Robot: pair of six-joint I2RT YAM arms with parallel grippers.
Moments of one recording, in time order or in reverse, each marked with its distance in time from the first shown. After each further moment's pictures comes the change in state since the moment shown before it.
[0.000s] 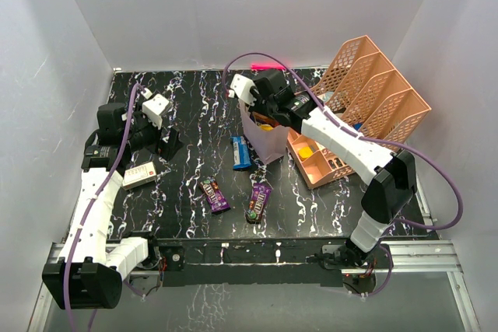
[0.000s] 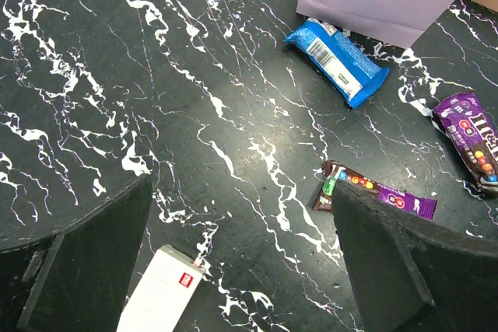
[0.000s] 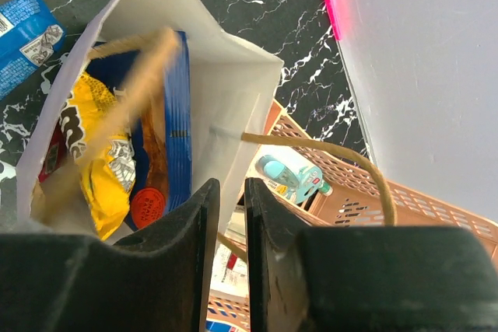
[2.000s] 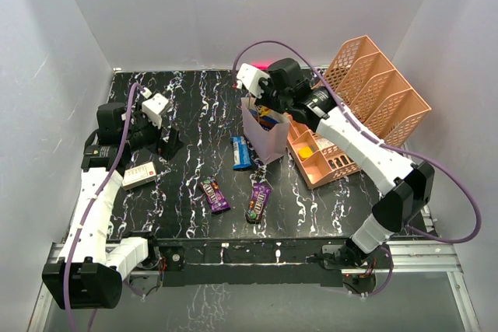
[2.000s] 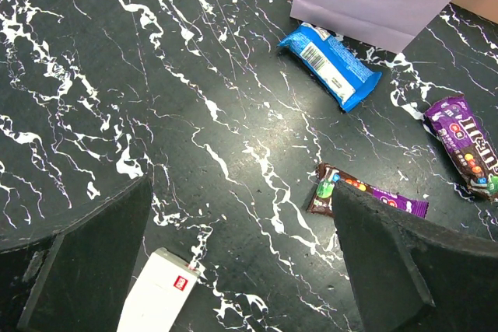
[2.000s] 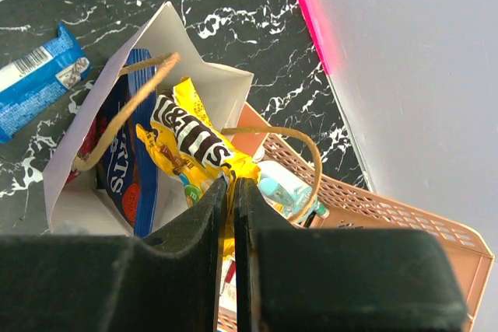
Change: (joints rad) left arm 0.000 0.001 0.004 -0.001 0.015 -0.016; right arm -0.041 -0.109 0.035 -0.029 -0.152 0.003
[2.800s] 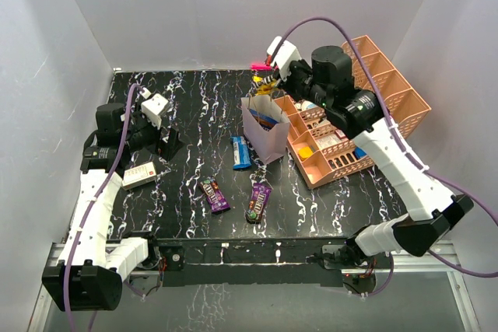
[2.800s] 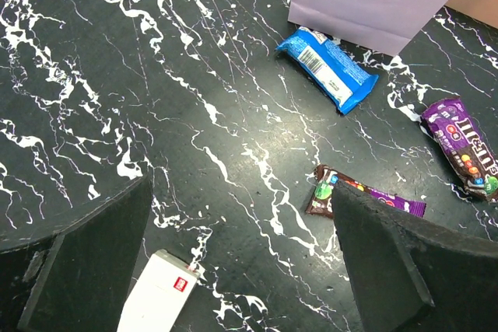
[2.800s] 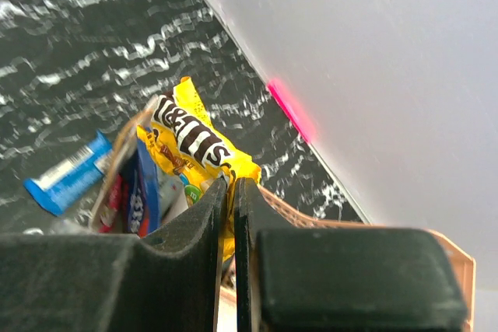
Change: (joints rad) left arm 0.000 -0.014 0.000 0.000 0.010 -0.001; right arm -0.071 -0.201 0.026 0.100 -0.218 0.148
